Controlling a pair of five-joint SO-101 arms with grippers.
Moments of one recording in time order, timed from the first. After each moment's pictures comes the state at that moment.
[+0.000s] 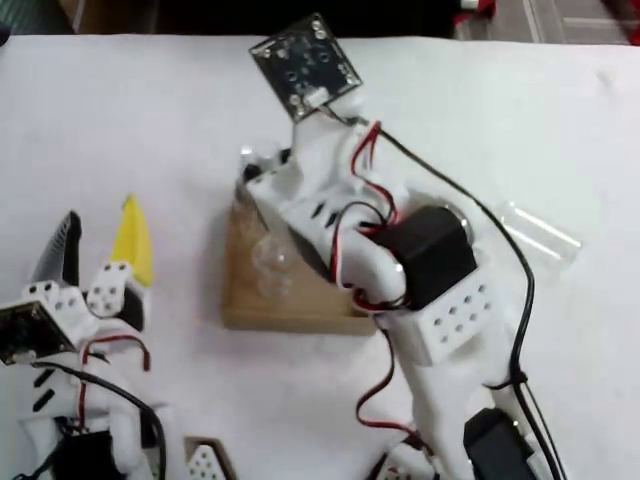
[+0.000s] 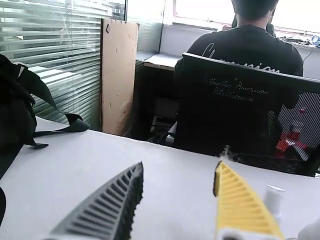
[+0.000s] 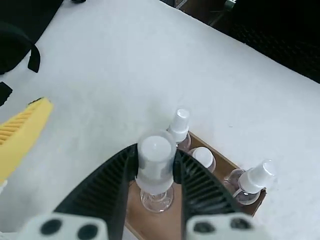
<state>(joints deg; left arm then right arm) -17.0 -104.9 68.9 48.7 8.7 -39.0 -17.2 -26.3 89.1 2.0</state>
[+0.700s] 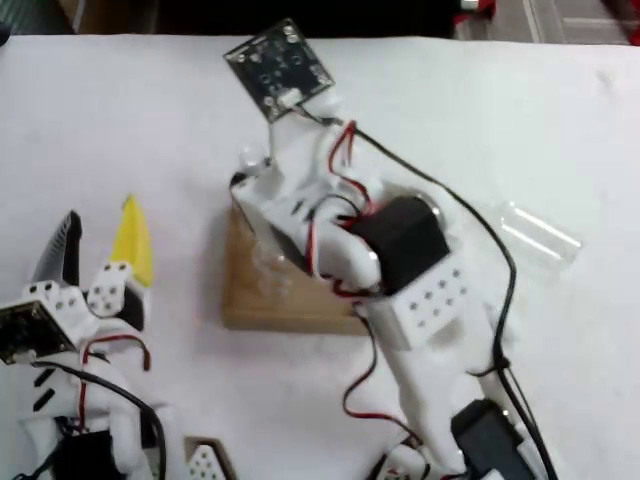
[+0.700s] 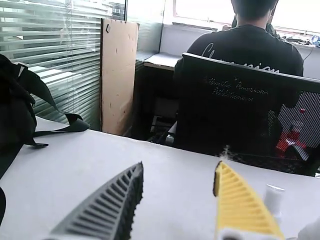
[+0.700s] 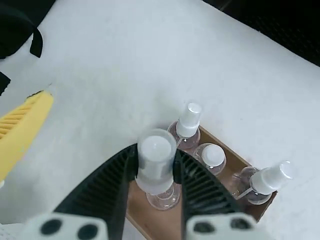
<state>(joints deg) -17.0 -104.9 68.9 48.7 8.7 -40.4 -13.2 -26.3 89.1 2.0</state>
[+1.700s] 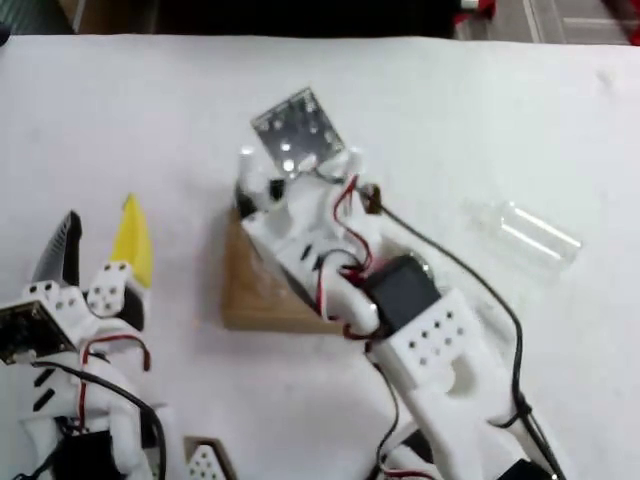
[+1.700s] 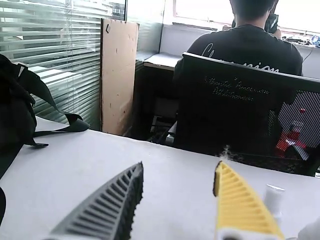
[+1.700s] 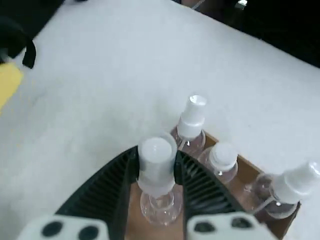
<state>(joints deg) -17.0 -104.9 68.9 48.7 8.7 -40.0 -34.5 19.6 58.4 2.0</state>
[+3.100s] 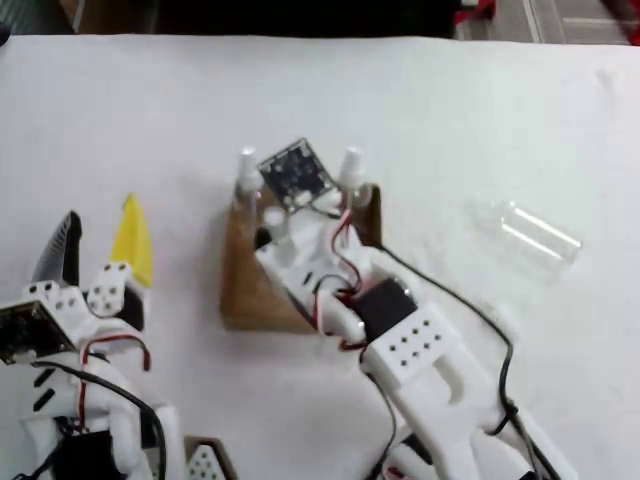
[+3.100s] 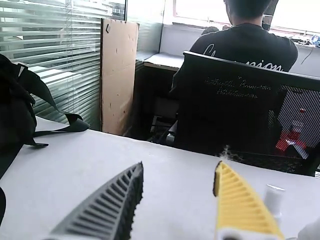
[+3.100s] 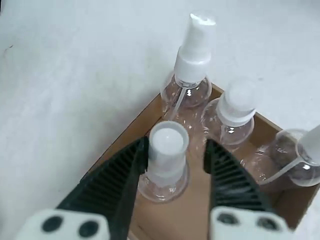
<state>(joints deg) -17.0 -104.9 68.9 48.7 8.7 -39.7 -38.9 42.6 42.8 1.9</state>
